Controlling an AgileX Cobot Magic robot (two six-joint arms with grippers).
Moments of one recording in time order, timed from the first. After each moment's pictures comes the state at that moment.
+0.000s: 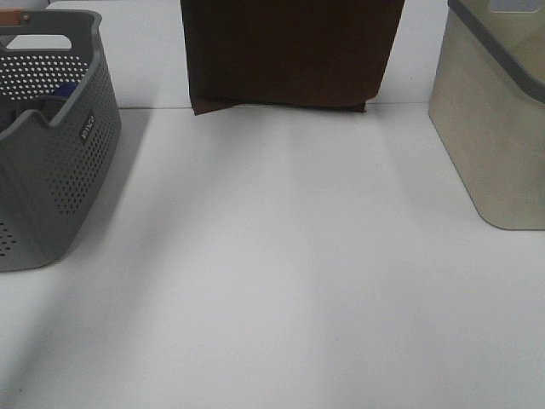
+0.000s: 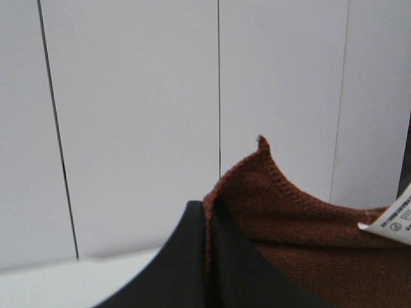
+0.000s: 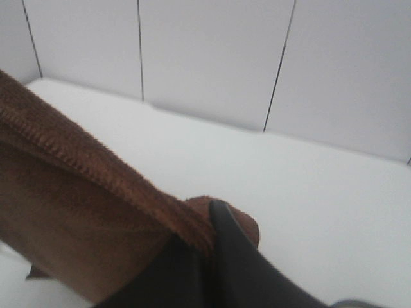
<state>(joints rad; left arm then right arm) -0.33 2.28 -2.57 0.17 0.30 -0.19 0.18 1.94 -2.17 0.20 0.60 -0.32</state>
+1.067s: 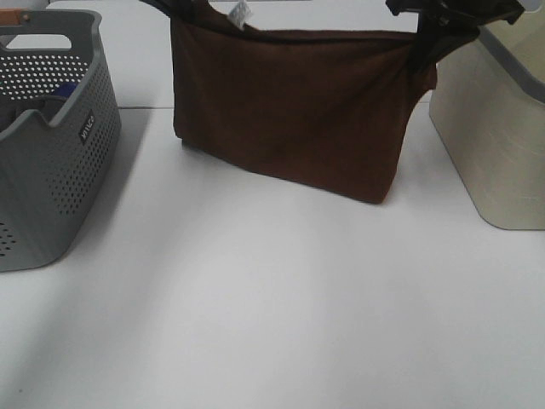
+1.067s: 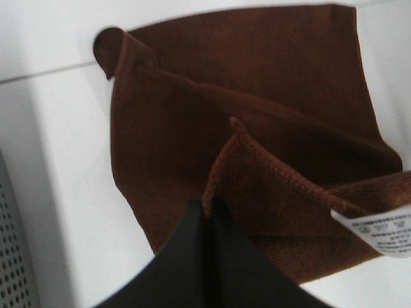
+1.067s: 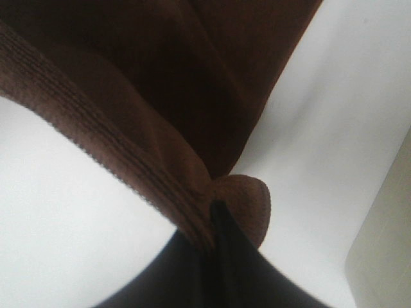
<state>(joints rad) -0.38 2.28 -2.42 -0.05 1.21 -0.17 0.18 1.99 -1.85 0.21 1.22 -0.23</state>
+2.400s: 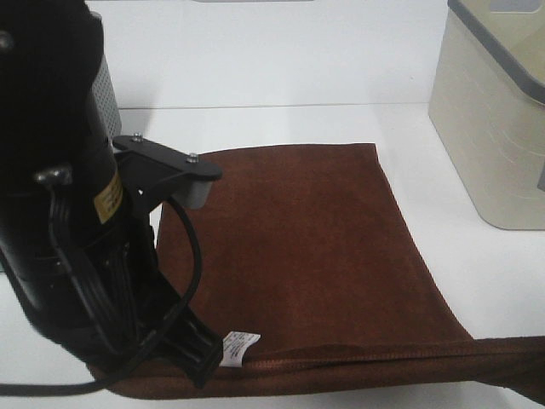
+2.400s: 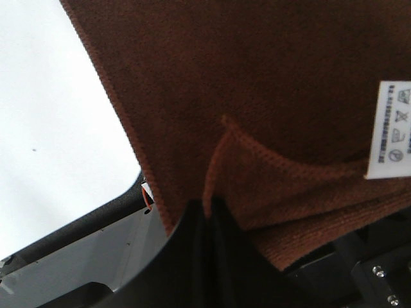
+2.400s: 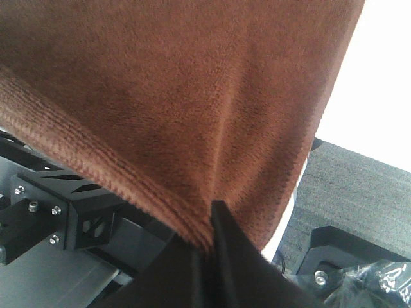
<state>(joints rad) -0.95 1.57 -1.09 -0.02 1.19 -0.47 0.18 1.03 -0.61 0.37 1.22 -0.22</state>
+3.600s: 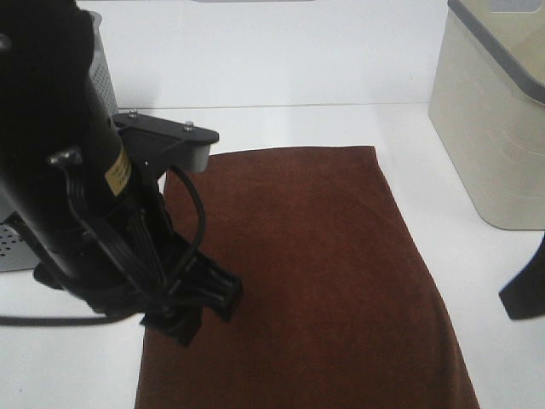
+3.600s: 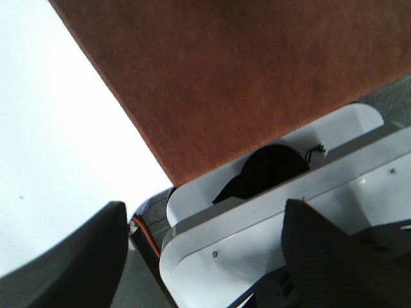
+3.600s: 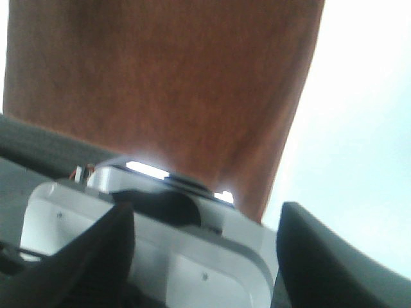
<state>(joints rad) -0.88 1.57 -1.08 0.00 1.02 -0.52 0.18 0.99 -0.68 0.34 1.05 -0.16</state>
